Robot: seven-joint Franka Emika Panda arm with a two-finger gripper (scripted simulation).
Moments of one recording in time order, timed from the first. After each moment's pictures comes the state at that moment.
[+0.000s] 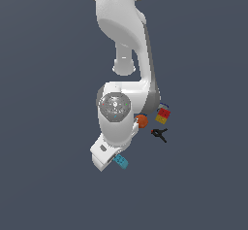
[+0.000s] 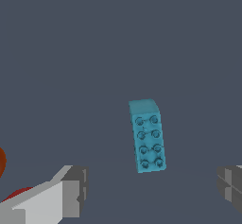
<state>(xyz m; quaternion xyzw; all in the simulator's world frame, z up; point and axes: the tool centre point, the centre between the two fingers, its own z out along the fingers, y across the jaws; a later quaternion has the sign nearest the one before) 0.130 -0.021 0.108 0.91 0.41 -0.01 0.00</state>
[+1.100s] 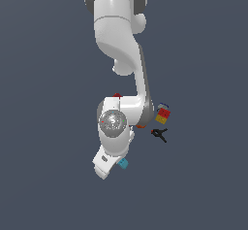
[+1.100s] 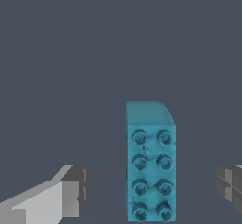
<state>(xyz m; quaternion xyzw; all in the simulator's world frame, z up) 0.140 -0.027 0.052 0.89 0.46 0.00 0.00</state>
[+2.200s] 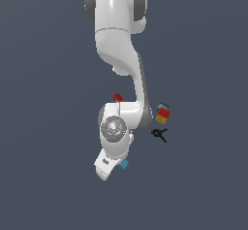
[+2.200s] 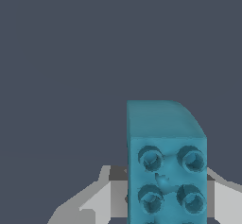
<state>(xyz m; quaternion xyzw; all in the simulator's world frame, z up) 0.140 -0.027 0.022 0.89 0.46 0.00 0.00</state>
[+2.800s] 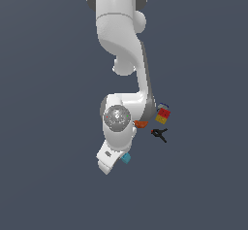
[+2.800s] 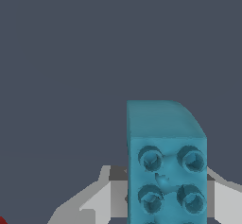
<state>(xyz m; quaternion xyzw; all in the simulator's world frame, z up) 0.124 -0.017 0.051 0.89 0.46 0.00 0.00</state>
